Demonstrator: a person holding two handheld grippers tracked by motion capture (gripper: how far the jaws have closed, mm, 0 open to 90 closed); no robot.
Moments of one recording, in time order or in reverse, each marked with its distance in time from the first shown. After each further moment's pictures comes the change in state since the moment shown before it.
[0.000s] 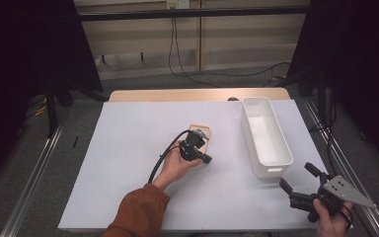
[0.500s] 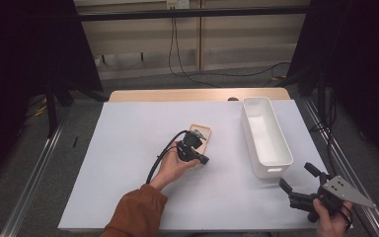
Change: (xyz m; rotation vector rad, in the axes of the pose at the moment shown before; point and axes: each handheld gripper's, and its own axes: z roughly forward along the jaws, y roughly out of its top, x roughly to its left) left arm 0.001 -0.005 -0.006 0.011 0.008 -0.014; right arm 0.000 0.000 0.000 0.000 0.003 0.004
